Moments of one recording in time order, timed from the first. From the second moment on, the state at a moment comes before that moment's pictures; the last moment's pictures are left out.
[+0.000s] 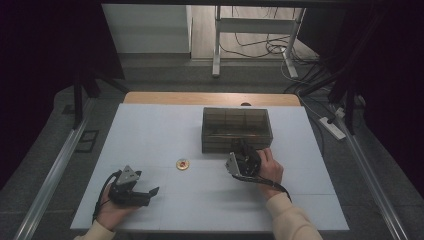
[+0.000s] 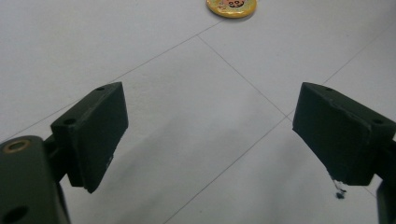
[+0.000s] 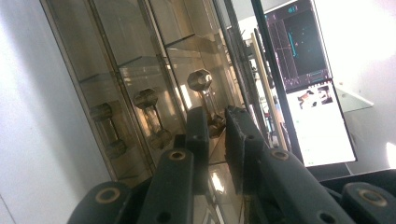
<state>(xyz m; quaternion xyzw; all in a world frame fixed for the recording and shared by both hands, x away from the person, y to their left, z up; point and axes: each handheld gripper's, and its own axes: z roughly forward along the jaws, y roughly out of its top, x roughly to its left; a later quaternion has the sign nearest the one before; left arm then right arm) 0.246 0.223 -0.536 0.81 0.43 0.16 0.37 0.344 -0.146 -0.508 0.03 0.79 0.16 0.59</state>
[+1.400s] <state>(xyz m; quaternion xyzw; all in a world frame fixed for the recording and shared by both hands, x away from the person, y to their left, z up) 0.244 0.226 -0.534 0.81 0.43 0.17 0.37 0.326 -0.146 -0.511 0.02 0.79 0.15 0.60</state>
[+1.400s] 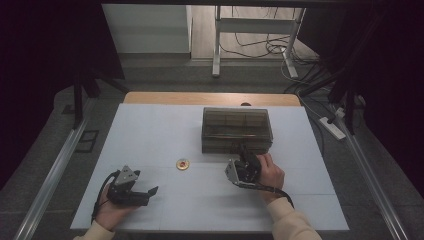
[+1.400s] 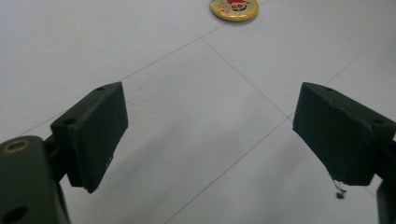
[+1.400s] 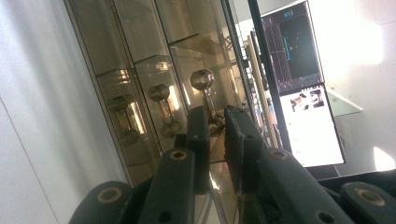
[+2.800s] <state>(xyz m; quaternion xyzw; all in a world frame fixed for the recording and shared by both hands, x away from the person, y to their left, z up) 0.244 0.226 -0.533 0.80 0.43 0.17 0.38 0.307 -0.184 -0.489 0.20 0.85 0.36 0.32</state>
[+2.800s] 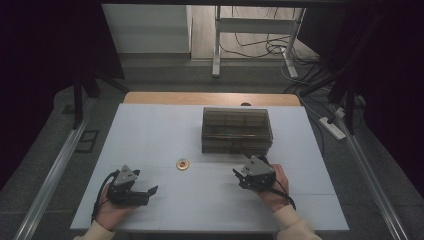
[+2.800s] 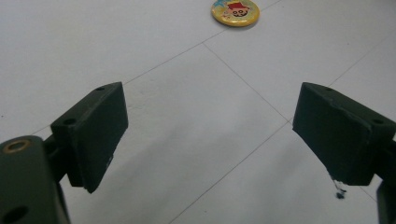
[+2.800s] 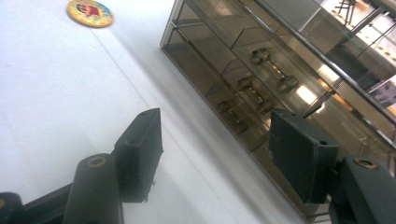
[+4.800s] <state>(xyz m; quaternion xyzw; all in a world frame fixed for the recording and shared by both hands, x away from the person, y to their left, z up) 0.254 0.209 -0.515 0.80 0.41 0.16 0.41 0.321 -0.242 -0.476 0.29 0.83 0.39 0.27</state>
